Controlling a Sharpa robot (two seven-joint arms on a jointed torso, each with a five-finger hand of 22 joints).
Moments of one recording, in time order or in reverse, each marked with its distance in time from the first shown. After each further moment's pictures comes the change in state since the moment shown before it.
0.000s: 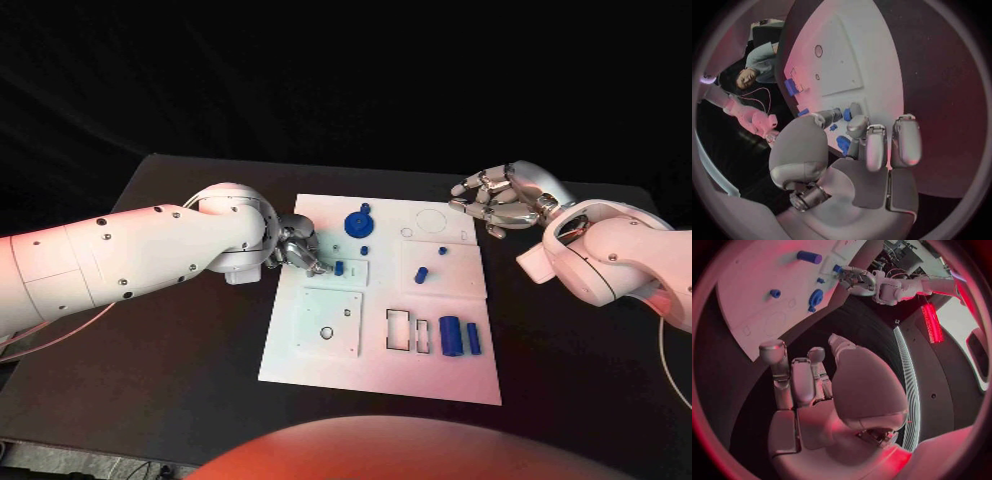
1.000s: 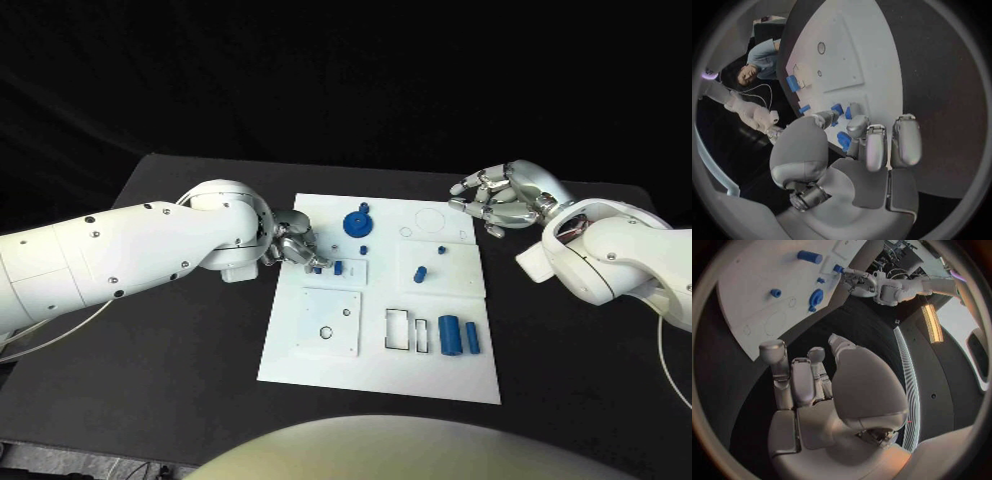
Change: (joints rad) left arm -0.001 -0.019 0.017 0.012 0.023 -0.015 0.001; left_hand -0.024 0.024 -0.056 0.005 0.000 0.000 0.000 0.000 -0.009 0.000 0.000 0.000 -0.006 0.000 0.000 0.000 0.000 0.000 0.000 0.000 -0.004 -0.001; right arm 0.000 -0.001 0.000 0.000 0.000 -0.001 0.001; right_hand 0.000 0.000 0.000 0.000 0.000 0.000 0.000 0.000 0.000 0.000 0.000 0.000 -0.002 0.000 0.000 0.000 -0.002 0.000 0.000 0.000 -0.004 -0.002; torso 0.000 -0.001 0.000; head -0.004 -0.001
